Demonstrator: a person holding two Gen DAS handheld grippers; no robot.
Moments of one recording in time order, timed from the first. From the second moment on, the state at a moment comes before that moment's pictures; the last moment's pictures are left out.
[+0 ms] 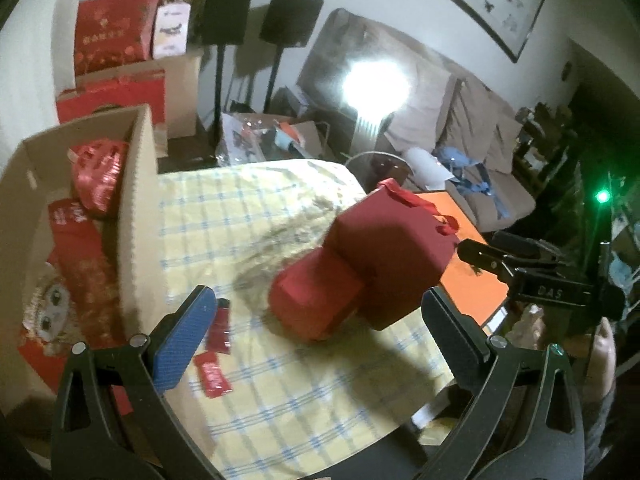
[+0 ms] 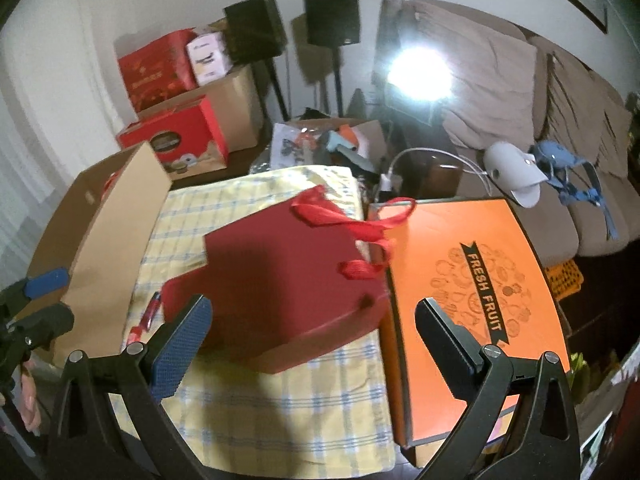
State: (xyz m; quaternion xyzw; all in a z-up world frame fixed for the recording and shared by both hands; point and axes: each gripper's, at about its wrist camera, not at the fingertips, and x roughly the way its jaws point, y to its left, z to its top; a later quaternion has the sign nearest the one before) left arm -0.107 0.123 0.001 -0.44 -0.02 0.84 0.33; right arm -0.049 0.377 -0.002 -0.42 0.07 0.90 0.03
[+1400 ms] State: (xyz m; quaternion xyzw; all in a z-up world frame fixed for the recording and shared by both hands) left arm -0.111 0.209 -0.052 -0.50 0.01 0.79 0.36; right arm -0.072 0.421 -0.025 -0.43 0.18 0.88 -0.05
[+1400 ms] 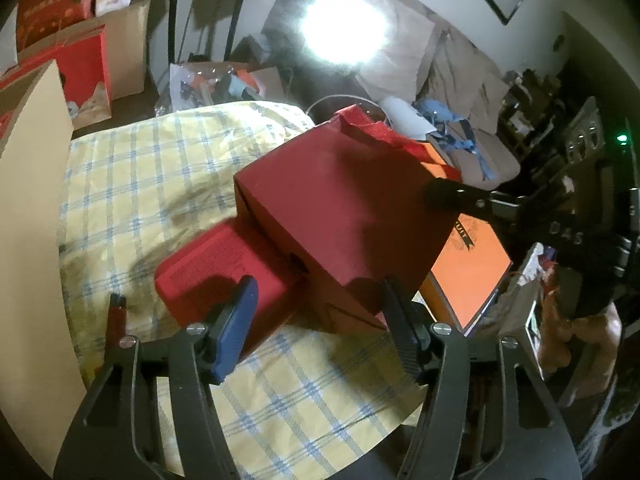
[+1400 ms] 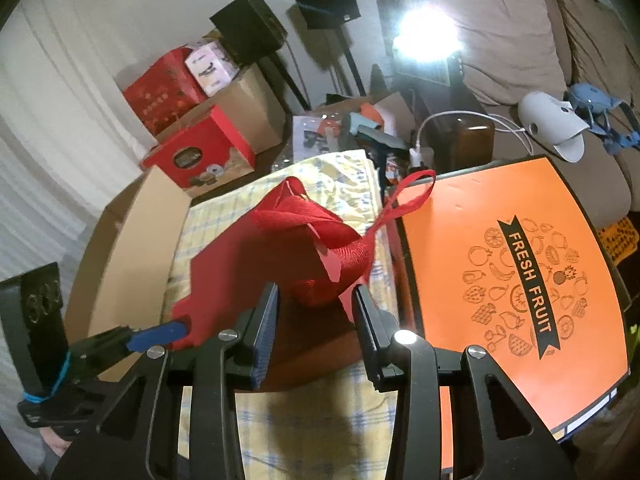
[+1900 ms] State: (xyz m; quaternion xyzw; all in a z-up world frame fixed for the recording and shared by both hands) left arm -0.106 0.180 -0.056 -0.50 0.02 0.80 0.33; right arm -0.039 0.360 0.005 -0.41 0.12 0.90 -0.06
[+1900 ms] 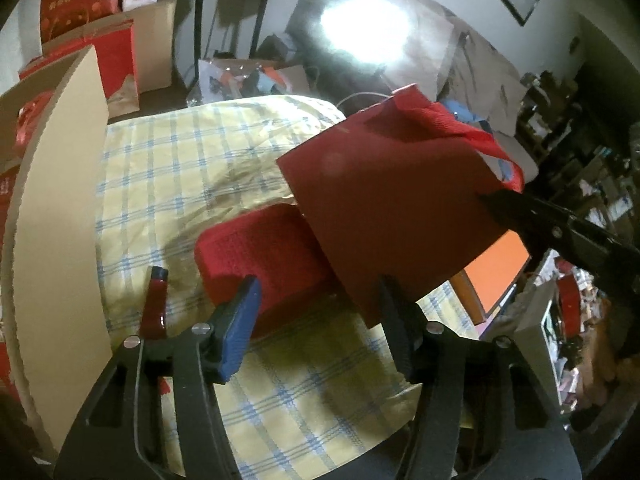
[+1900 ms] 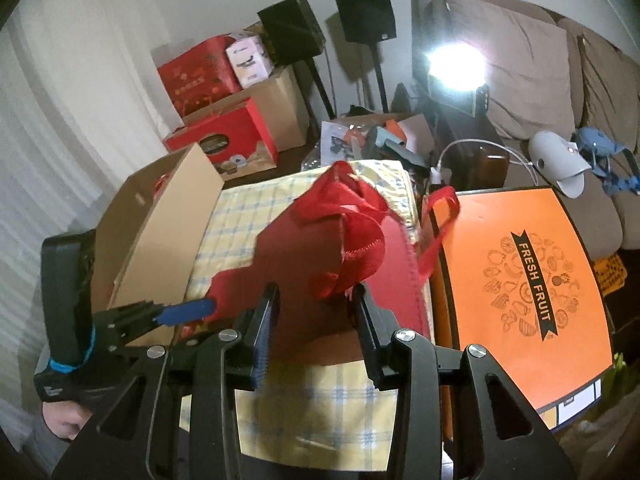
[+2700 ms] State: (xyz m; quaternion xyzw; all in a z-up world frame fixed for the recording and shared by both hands) left arm -0.094 0.171 -0.039 -0.51 -0.03 0.77 0.38; right arm -0.036 0.394 0.022 -0.40 0.14 0.91 -0.01
